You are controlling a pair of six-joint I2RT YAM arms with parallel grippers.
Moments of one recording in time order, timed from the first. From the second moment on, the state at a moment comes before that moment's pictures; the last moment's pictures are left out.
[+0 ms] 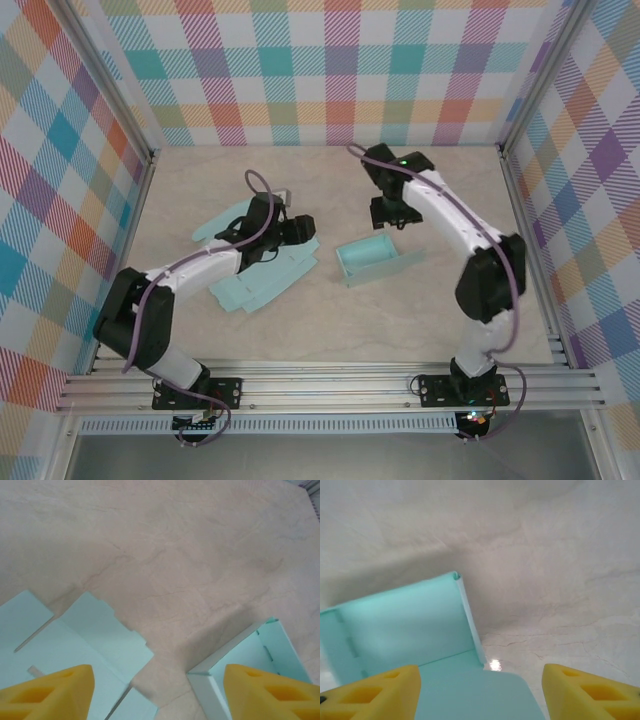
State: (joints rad) left arm -0.51 1.56 0.99 -0.09 0.06 -0.53; right arm 0.51 1.81 1.76 -1.28 0.27 0.36
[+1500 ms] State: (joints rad) left arm -0.66 2.03 1.23 -0.10 0.17 -0.39; right arm 0.41 1.29 0.55 -0.51 -0.19 0.90
